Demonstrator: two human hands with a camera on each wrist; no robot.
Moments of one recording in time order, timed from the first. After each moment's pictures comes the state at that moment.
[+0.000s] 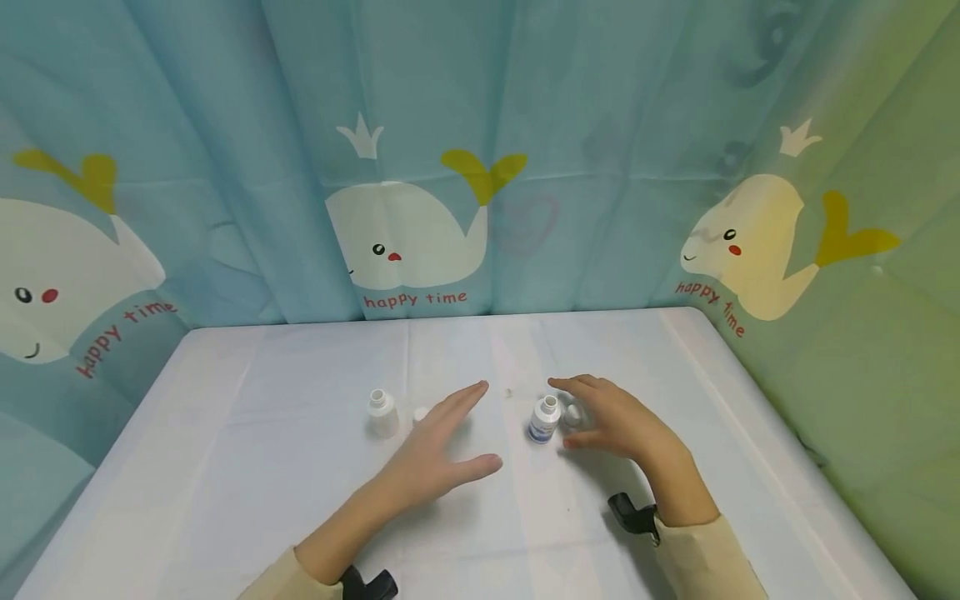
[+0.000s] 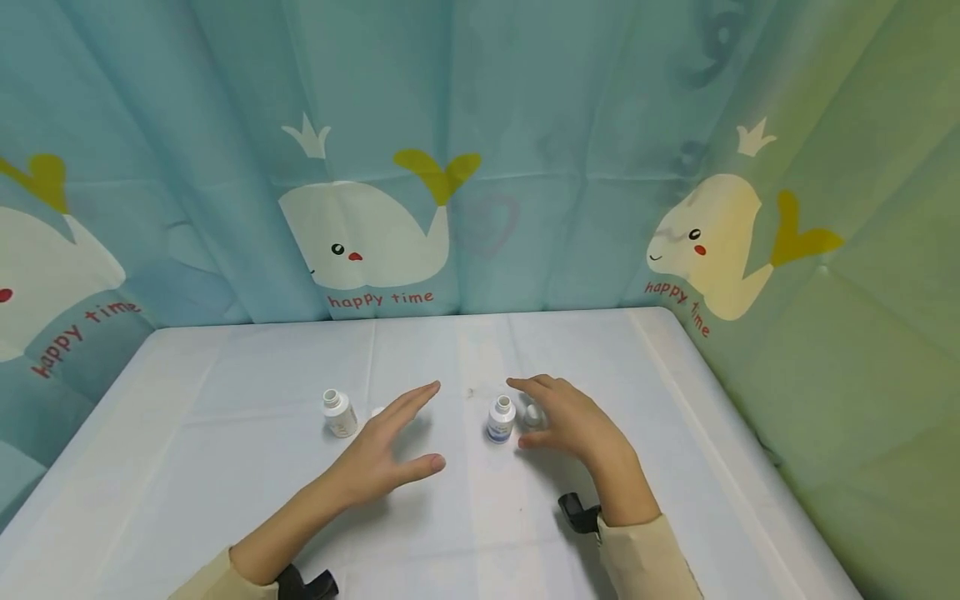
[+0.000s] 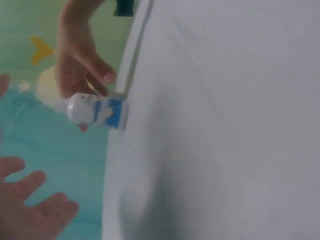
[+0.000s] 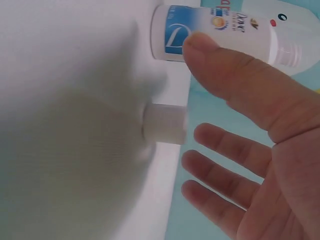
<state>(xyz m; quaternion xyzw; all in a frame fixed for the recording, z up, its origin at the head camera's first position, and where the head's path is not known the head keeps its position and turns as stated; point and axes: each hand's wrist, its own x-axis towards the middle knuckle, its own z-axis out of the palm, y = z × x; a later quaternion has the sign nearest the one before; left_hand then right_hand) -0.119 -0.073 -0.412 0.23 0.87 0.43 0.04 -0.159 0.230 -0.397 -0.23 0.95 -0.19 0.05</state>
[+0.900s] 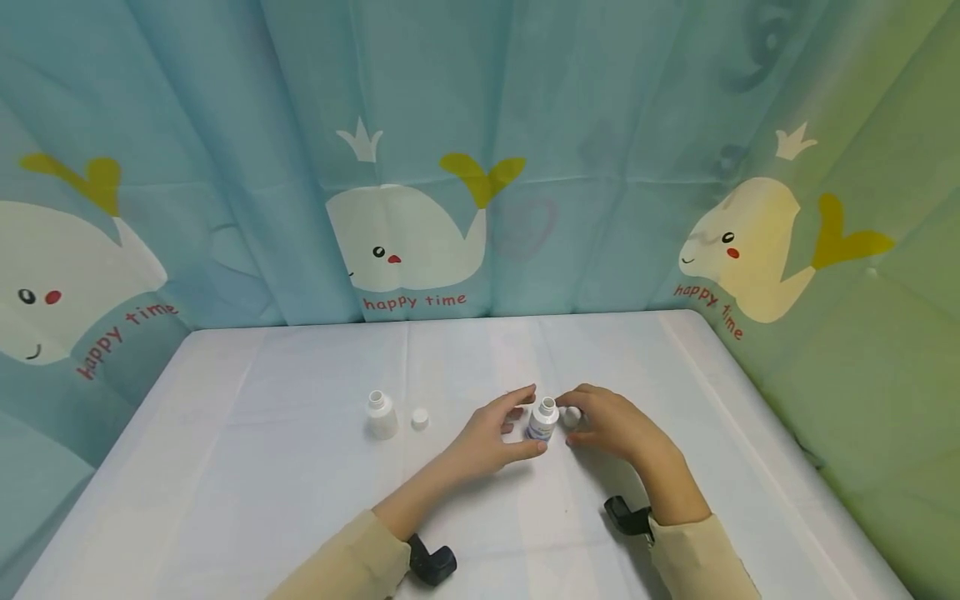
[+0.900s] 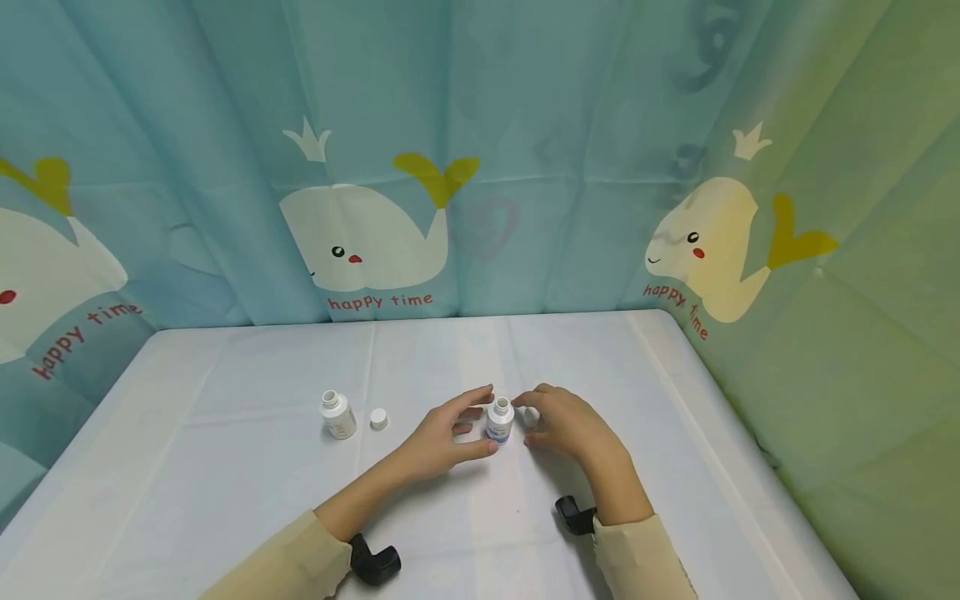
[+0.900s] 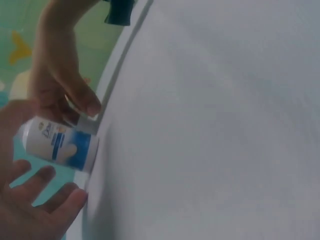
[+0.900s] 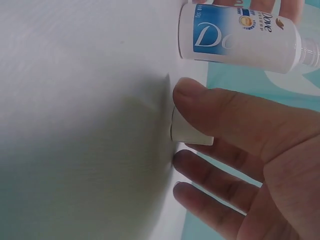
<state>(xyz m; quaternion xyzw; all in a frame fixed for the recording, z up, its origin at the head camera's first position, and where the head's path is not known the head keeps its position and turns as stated) -0.155 -0.005 -0.442 0.25 0.79 0.54 0.12 -0.167 0.230 -0.409 -0.23 0.96 -0.16 0.06</state>
